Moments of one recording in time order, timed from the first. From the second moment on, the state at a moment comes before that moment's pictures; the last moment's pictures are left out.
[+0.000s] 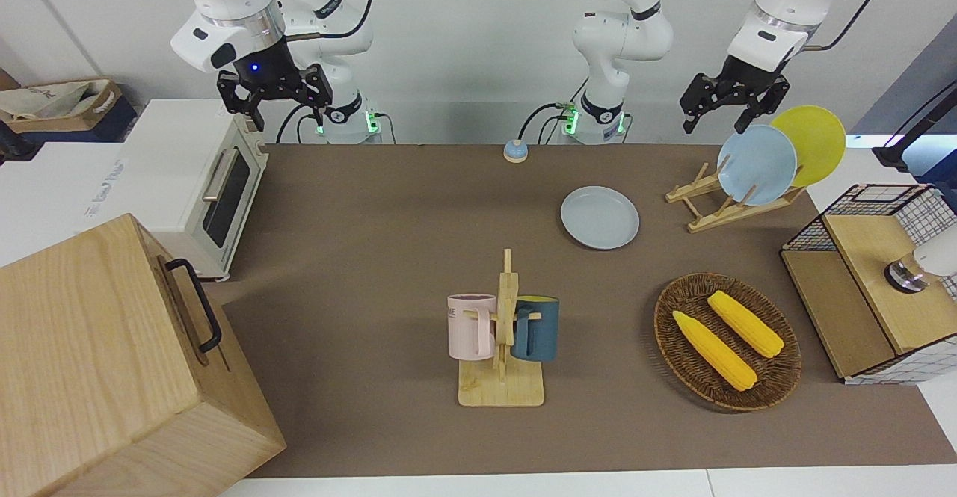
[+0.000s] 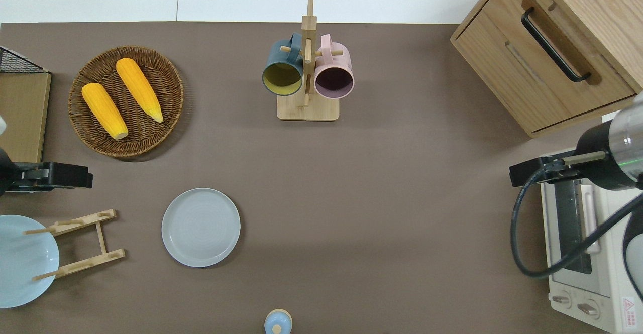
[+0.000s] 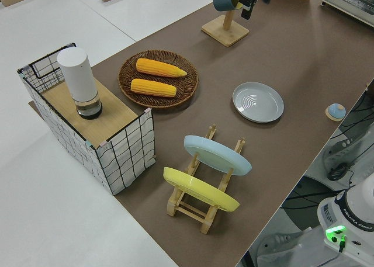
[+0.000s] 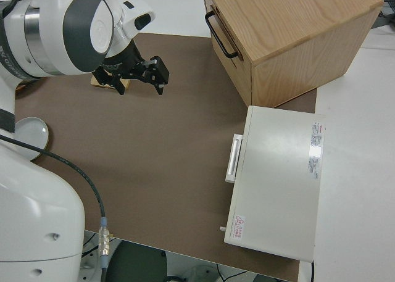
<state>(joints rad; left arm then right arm) -0.23 -0.12 0.19 -1.64 -0.02 1.53 -0.04 0.03 0.00 0.09 -1.47 0.00 1.39 0.03</state>
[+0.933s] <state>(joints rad) -0.23 -0.09 0.18 -1.67 -0.02 1.53 -0.10 0.03 0.00 0.09 -1.47 0.00 1.39 0.03</state>
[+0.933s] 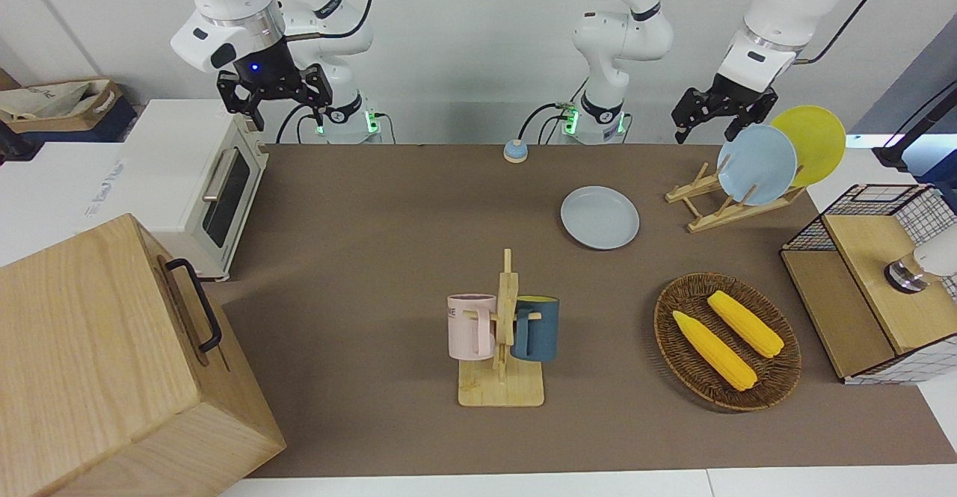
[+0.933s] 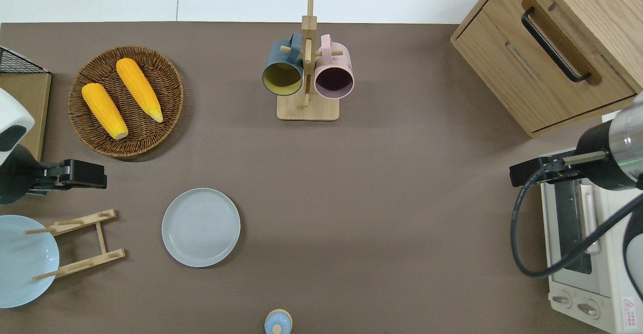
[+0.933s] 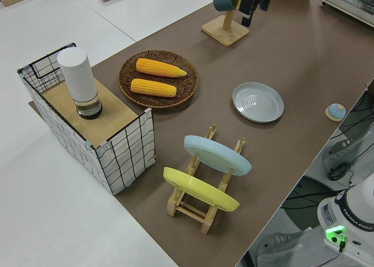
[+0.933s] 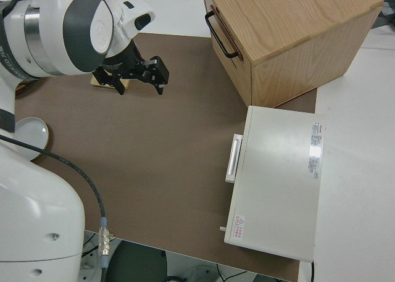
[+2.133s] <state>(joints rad) -0.23 -0.24 0.17 -2.38 -0.02 2.18 -0.10 0.03 0.00 0.09 -1.47 0.00 1.39 0.03</state>
